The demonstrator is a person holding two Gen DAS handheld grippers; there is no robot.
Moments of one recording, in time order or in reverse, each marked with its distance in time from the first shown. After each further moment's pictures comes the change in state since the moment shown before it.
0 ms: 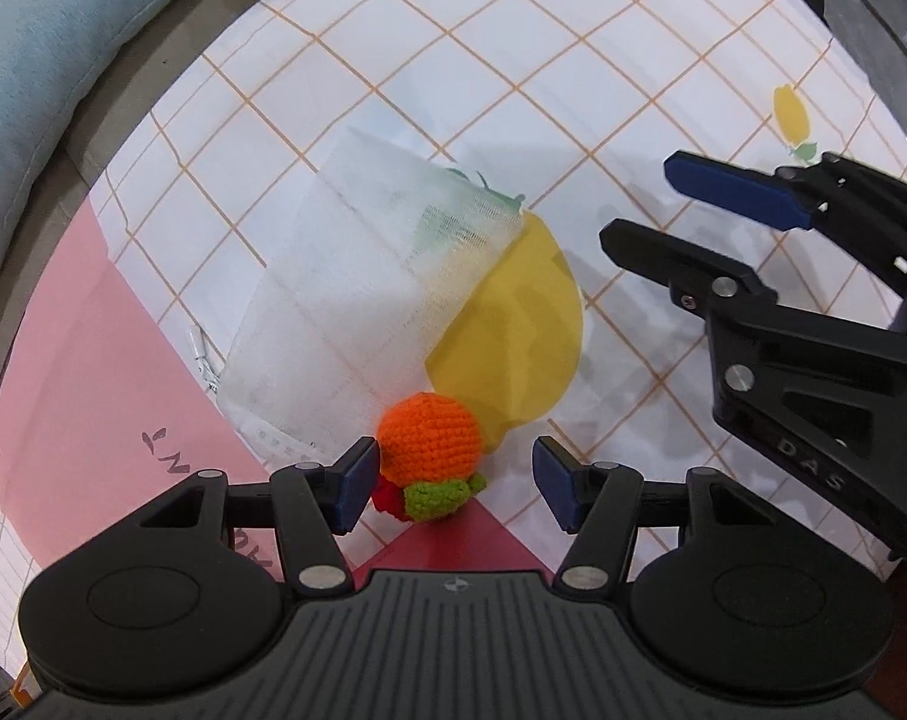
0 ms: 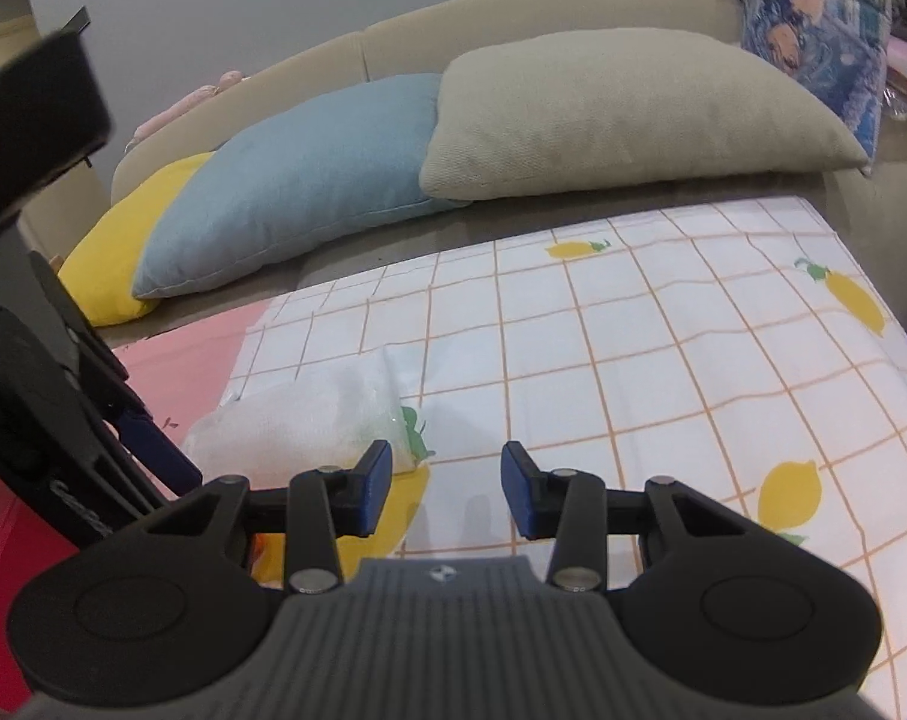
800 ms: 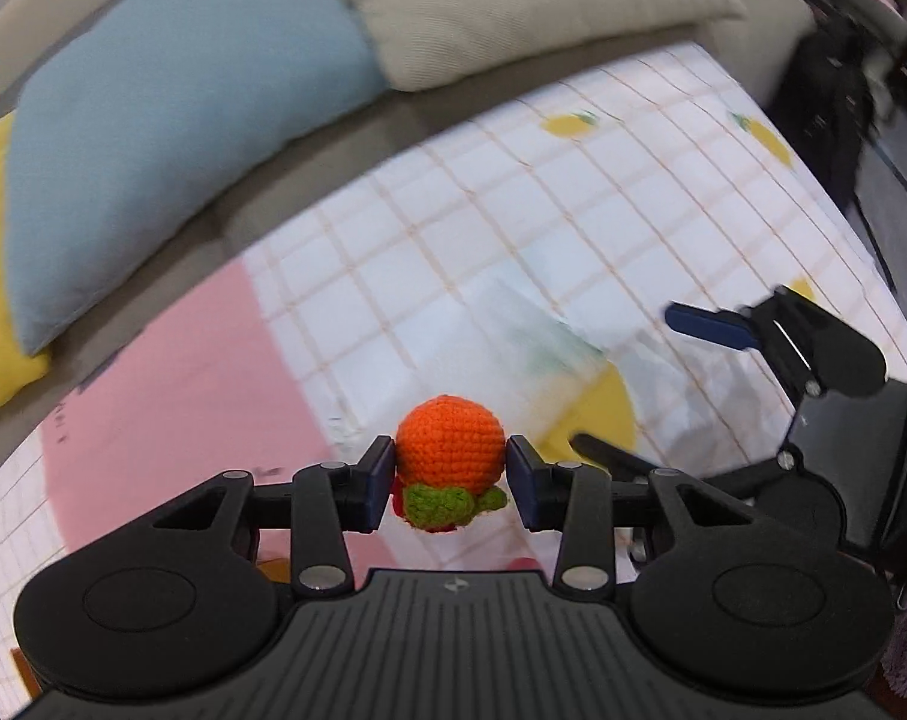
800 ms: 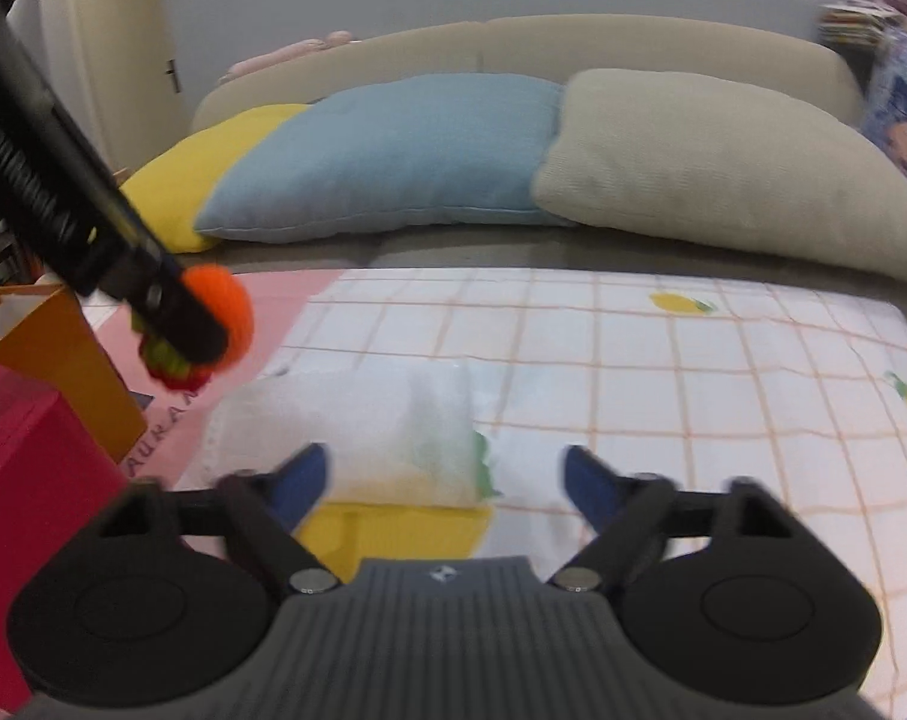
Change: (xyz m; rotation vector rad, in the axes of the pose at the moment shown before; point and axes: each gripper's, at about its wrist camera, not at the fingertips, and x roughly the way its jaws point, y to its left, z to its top) left arm -0.067 0.051 -0.032 -0.210 -0.319 0.045; right arm 0.027 0.029 0.006 -0.246 -0.004 0.104
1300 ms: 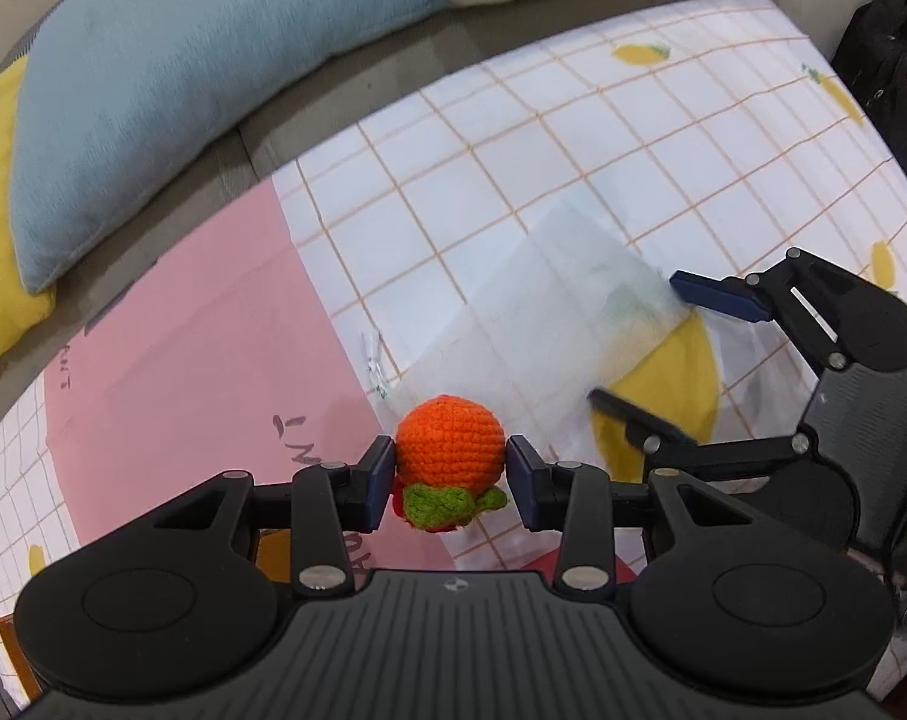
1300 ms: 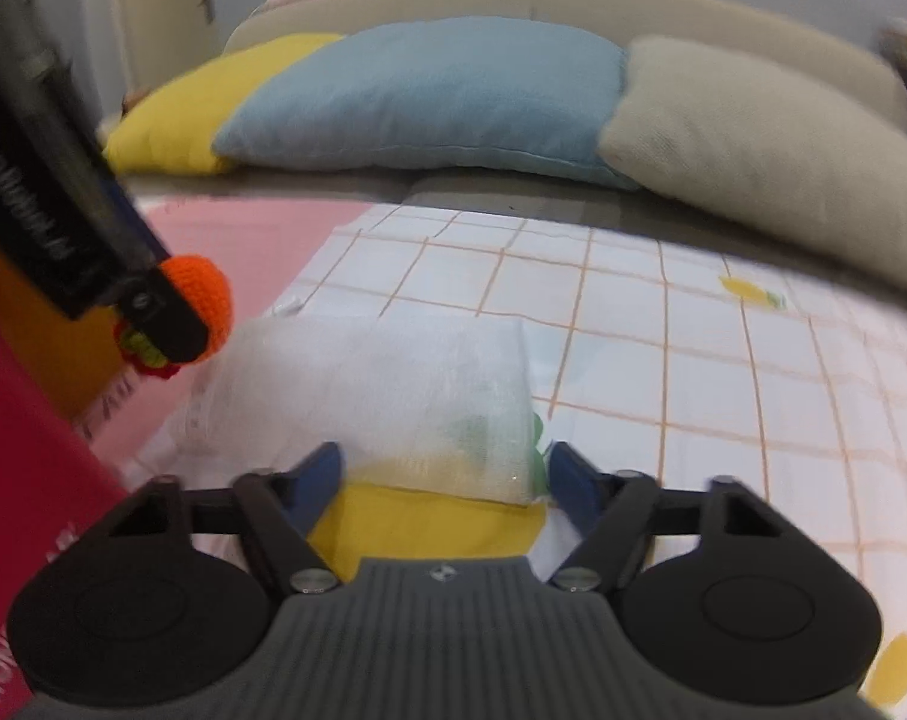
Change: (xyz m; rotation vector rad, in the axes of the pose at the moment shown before) left arm 0.044 0.009 -0.018 -0.033 0.097 0.052; right arm 0.041 0.027 -0.007 -0.159 0.097 -0.022
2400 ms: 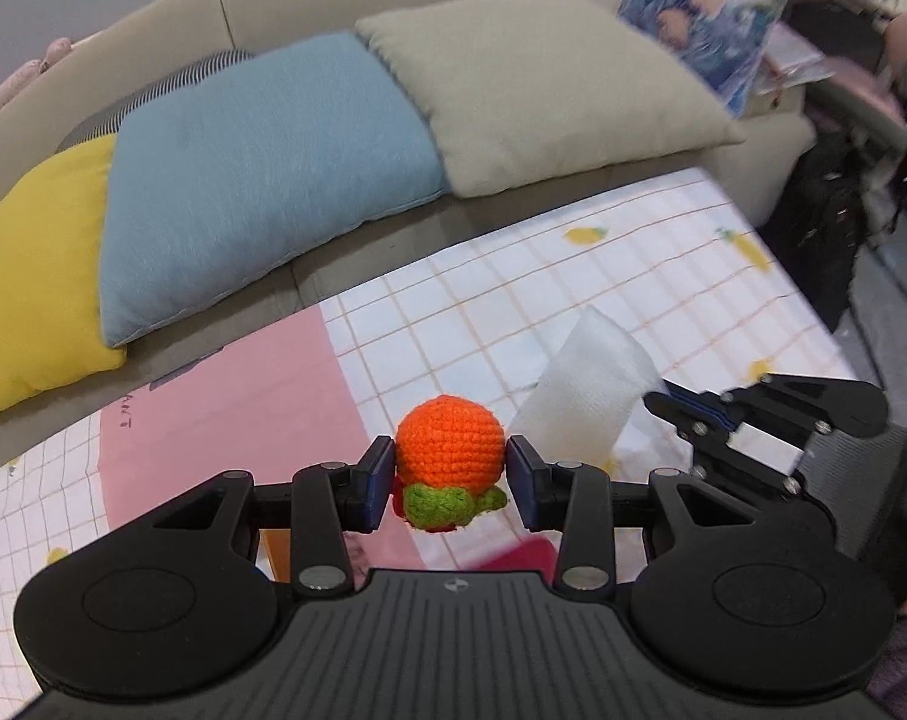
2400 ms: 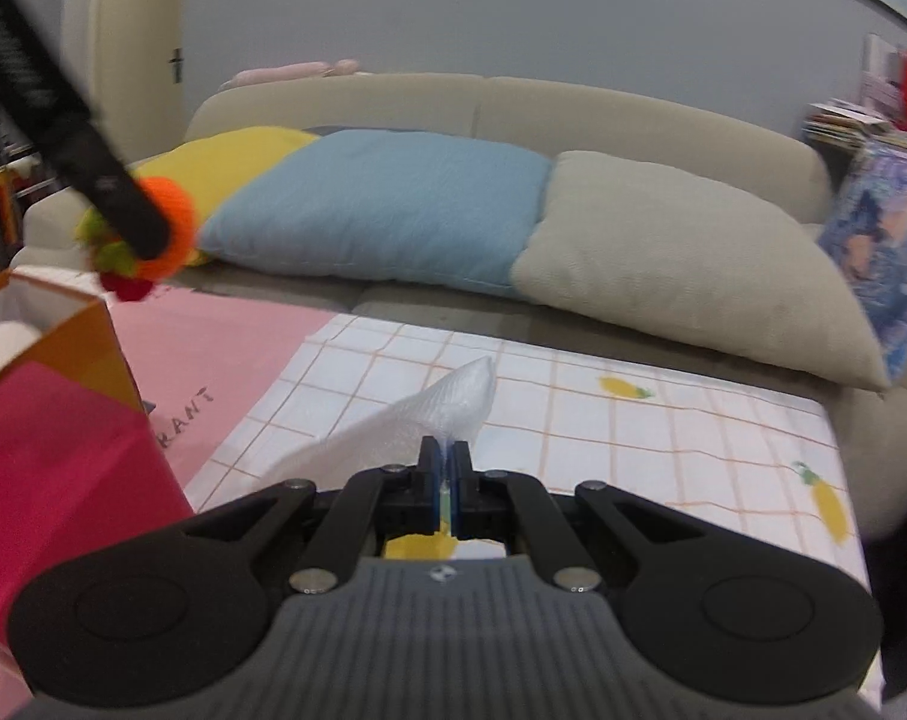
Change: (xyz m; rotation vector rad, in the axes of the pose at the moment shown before) left arm -0.144 -0.002 -0.042 -0.079 -0.322 -0.050; right arm -0.107 -0.001 0.015 0.048 -0.155 -0.128
